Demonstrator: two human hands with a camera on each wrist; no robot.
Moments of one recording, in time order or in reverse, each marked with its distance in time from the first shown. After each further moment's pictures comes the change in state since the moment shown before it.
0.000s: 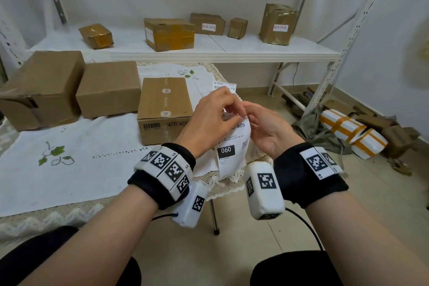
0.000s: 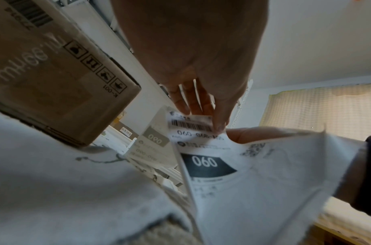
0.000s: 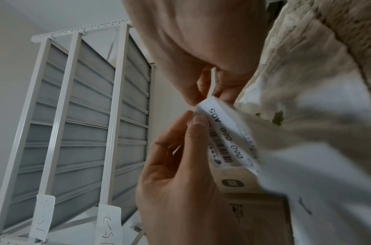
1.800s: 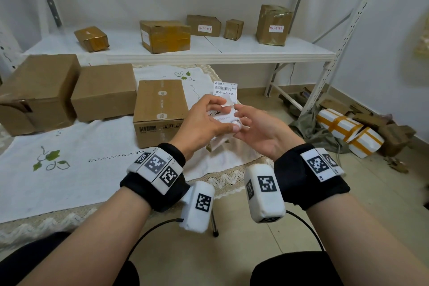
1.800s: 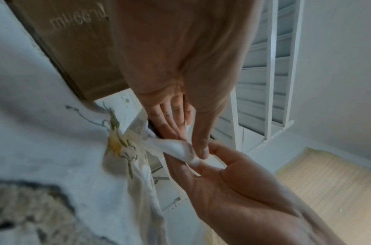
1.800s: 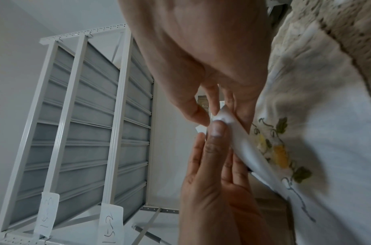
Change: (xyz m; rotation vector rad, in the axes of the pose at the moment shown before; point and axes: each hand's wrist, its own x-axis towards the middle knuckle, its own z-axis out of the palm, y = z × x) left_hand -0.005 -0.004 -0.002 -0.473 -0.051 -0.522; right_hand -0.016 -0.007 0.003 -0.028 -0.126 0.062
